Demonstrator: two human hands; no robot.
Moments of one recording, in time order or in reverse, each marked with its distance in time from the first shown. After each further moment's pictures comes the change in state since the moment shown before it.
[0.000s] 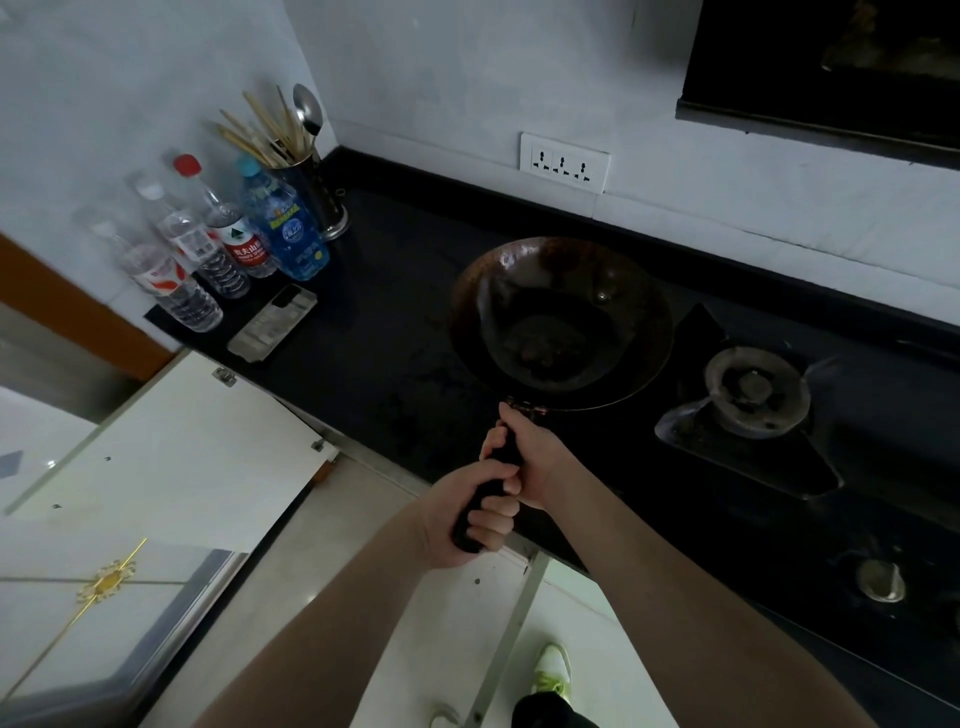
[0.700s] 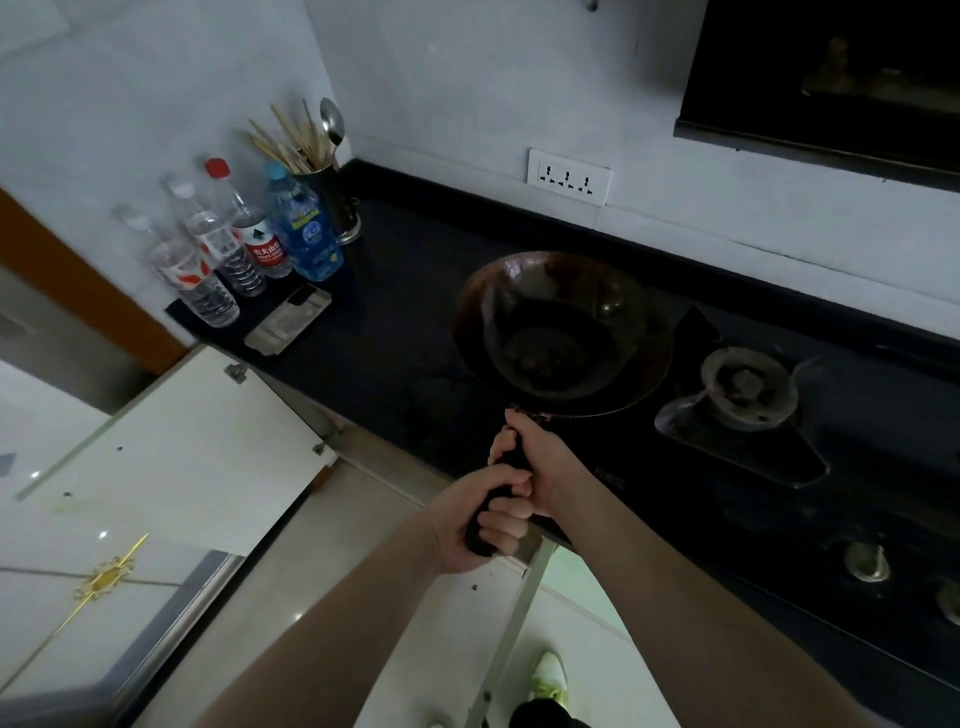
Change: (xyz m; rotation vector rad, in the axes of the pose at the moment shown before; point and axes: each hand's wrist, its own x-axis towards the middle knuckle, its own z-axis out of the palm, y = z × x) left_hand -0.020 -0.026 0.002 -0.081 -0.129 0.031; right_hand -0.033 0.027 0.007 -0.056 0.013 -0.071
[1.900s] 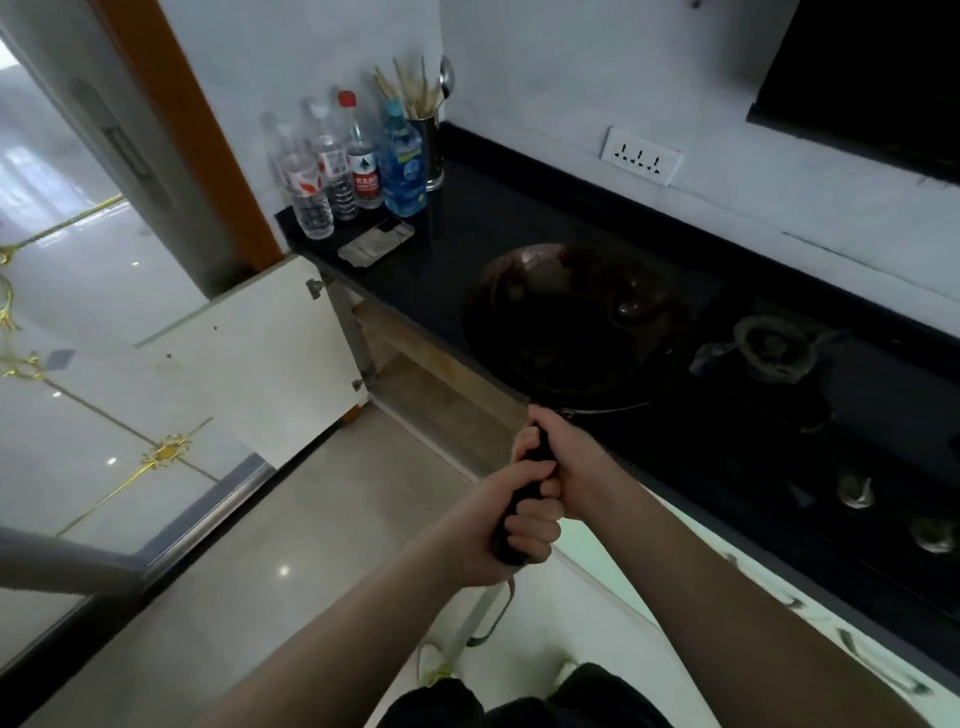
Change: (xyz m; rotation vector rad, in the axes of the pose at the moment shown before) left_hand -0.130 -0.146 0.019 -0.147 -0.045 0.170; right_hand -0.102 0.130 -0.019 -0.130 -0.035 0.073
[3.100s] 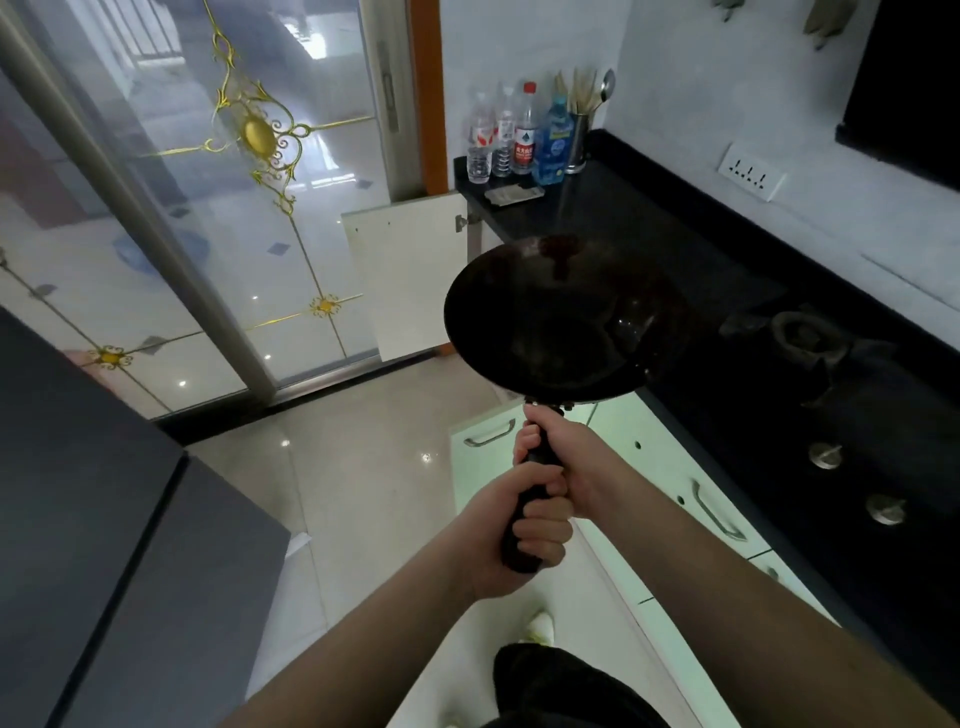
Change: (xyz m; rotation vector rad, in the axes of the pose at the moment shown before) left_hand -0.065 -0.324 0.095 -0.165 0.083 0.491; right_hand -0.221 0.115 -0.141 -0.363 -0.219 0.222
